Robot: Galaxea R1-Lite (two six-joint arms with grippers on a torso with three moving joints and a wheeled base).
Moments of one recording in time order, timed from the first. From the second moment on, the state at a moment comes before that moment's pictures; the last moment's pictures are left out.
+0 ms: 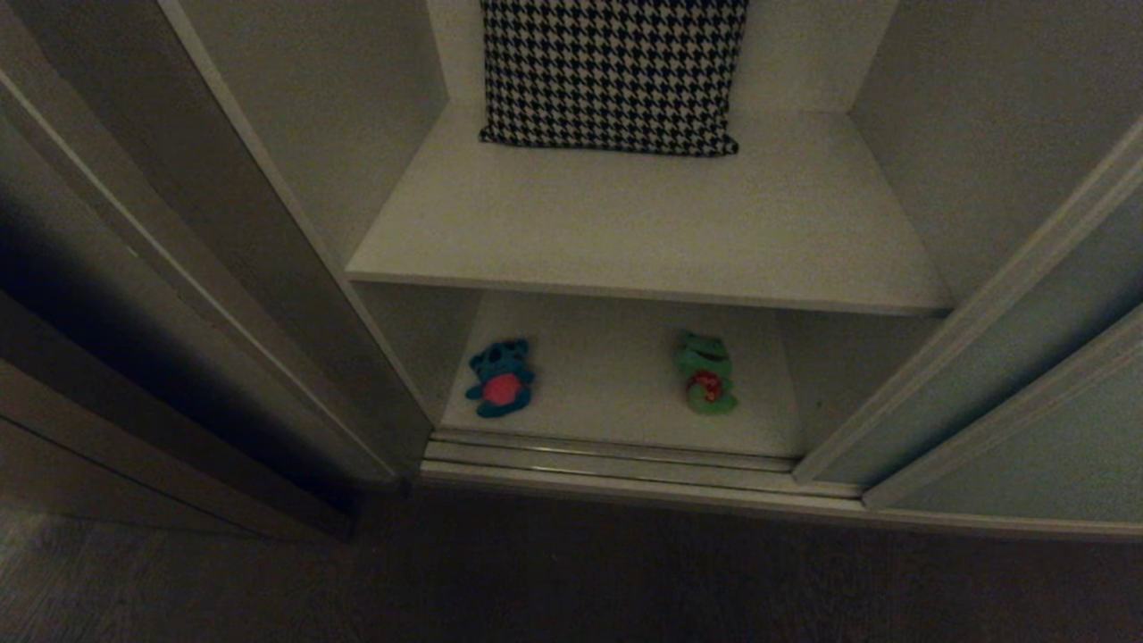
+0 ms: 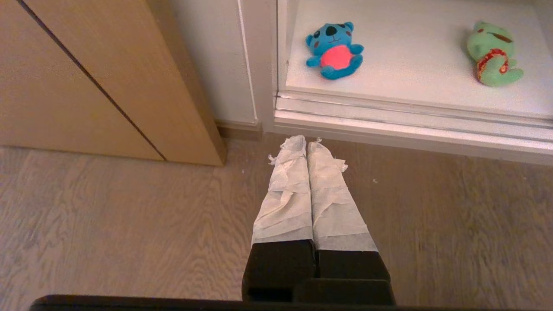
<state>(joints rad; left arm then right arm) -0.01 0.00 -0.01 0.03 0.00 -0.01 -0.83 1.29 -1.40 0.09 0.64 0.27</state>
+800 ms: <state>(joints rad) -0.01 0.00 -0.01 0.03 0.00 -0.01 -0.57 1.11 -1.23 0.07 0.64 0.26</state>
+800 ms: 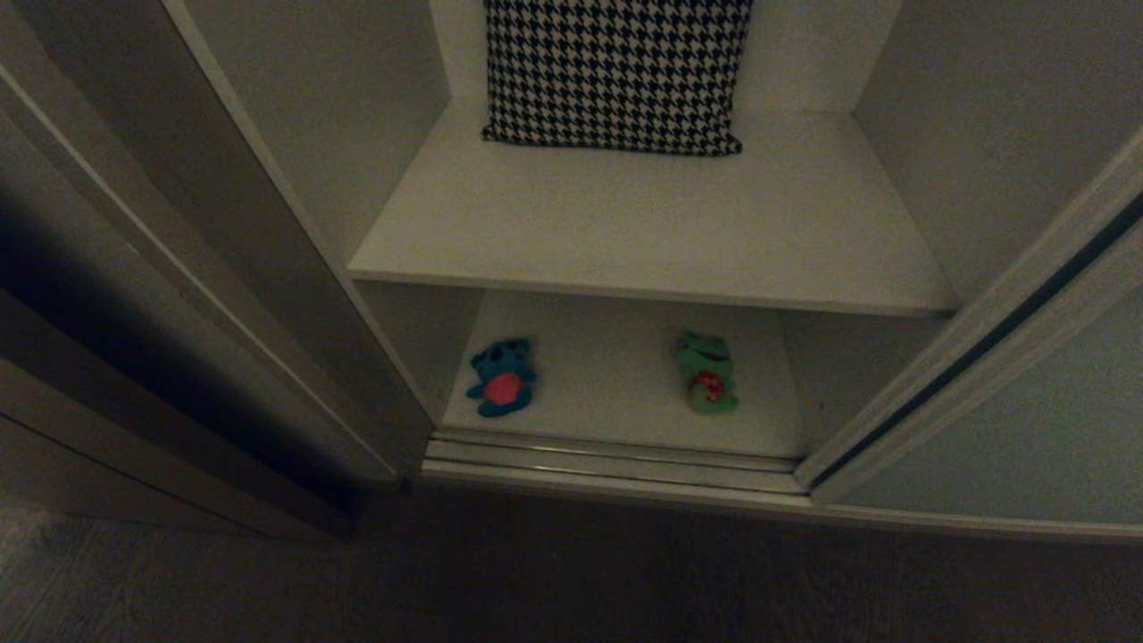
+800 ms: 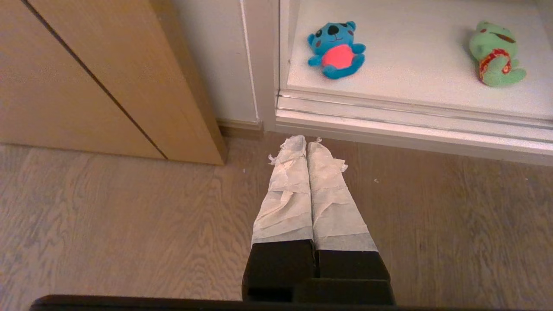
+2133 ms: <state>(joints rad) -0.01 0.00 -0.01 0.03 0.00 -0.01 0.06 0.99 -1.16 0.00 0.34 -0.09</state>
